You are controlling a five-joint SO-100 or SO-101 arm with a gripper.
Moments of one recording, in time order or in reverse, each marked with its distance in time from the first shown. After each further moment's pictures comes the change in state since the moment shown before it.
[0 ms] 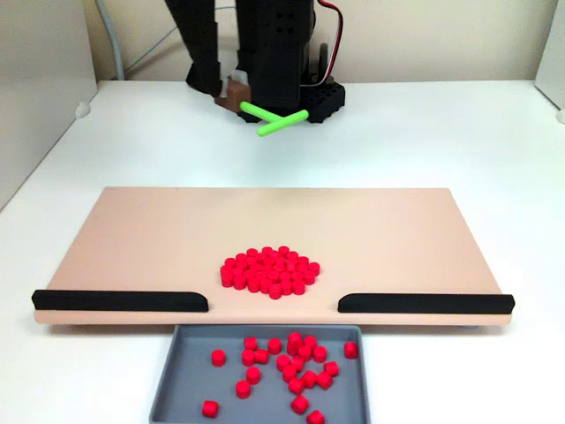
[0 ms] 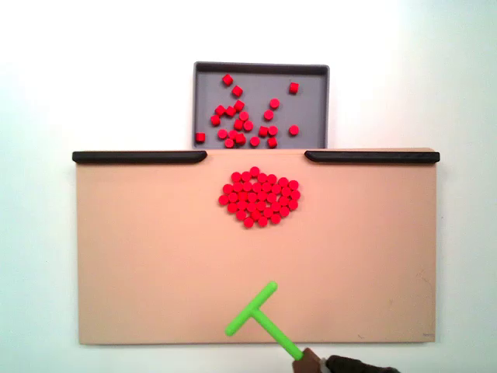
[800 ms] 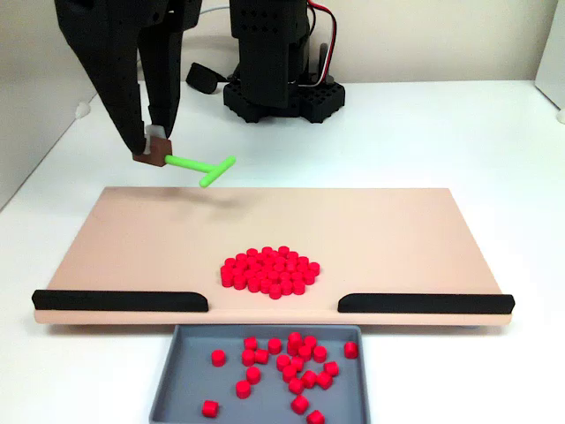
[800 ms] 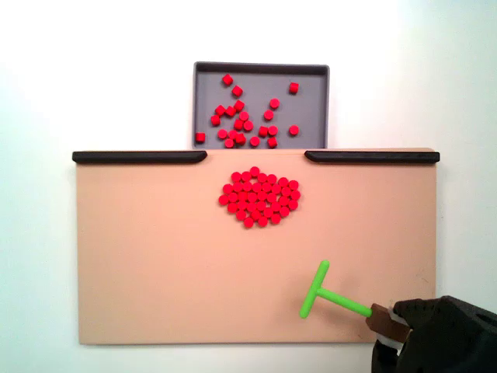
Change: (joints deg) arm 9.8 -11.6 -1.1 -11.9 -29.4
